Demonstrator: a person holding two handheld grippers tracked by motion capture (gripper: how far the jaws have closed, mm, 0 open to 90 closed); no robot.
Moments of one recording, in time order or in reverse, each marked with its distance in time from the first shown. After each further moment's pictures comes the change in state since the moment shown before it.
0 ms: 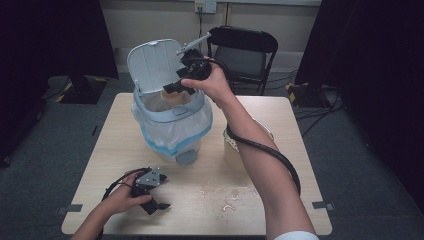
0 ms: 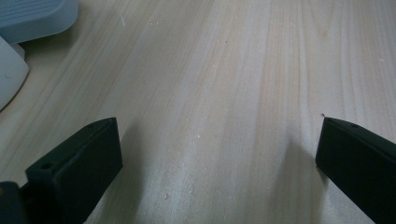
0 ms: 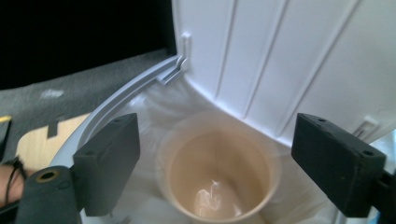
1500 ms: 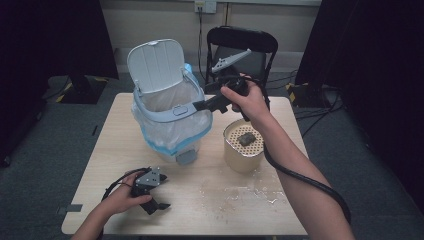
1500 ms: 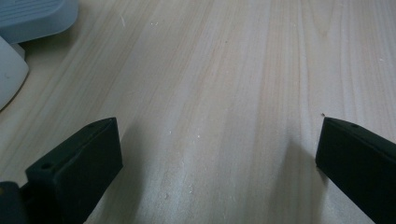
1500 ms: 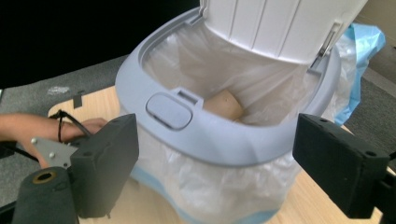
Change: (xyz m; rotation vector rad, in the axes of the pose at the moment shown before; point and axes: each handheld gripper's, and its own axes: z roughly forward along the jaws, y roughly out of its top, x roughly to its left) left arm 0.000 0.000 0.000 0.005 0.002 0.002; right arm 0.031 -0.061 -0.082 -0.014 -0.024 0.036
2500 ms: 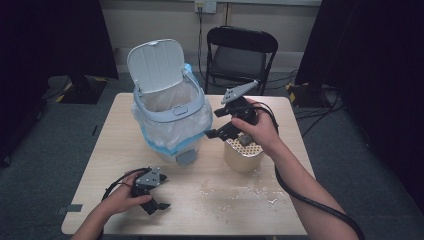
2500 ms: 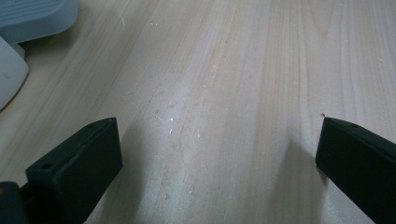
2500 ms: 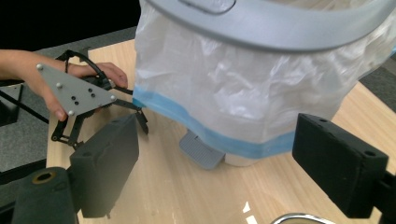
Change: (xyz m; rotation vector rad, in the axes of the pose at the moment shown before) left arm 0.000 -0.001 0.001 -0.011 0.004 0.001; right arm 0.020 -0.067 0.001 0.058 0.022 -0.043
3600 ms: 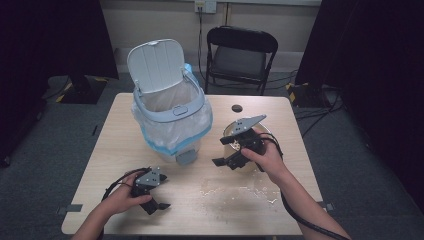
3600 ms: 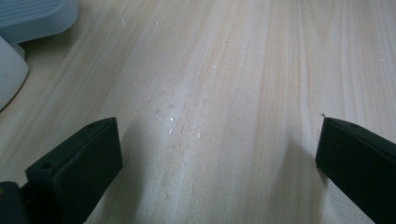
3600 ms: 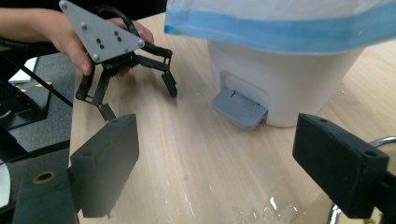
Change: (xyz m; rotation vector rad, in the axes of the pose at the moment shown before) left arm 0.000 0.000 0.000 0.005 -0.002 -0.003; right arm 0.023 -0.080 0.014 -0.029 0.081 0.045
